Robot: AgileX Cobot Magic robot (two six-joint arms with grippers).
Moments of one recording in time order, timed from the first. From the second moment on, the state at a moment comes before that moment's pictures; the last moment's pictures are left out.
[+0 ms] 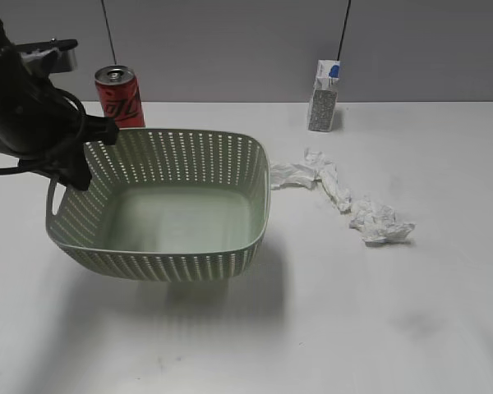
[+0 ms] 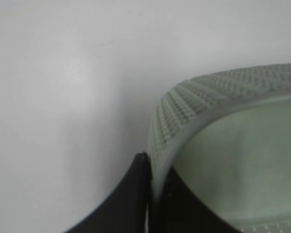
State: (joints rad) left arm -0.36 1.68 -1.17 -0.16 0.87 -0.12; right arm 0.12 0.90 -0.59 0.30 0.61 -0.31
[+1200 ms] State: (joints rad) left arm -0.36 1.68 -1.17 -0.16 0.91 -0.12; right arm 0.30 1.88 -1.14 0.21 0.56 -0.40
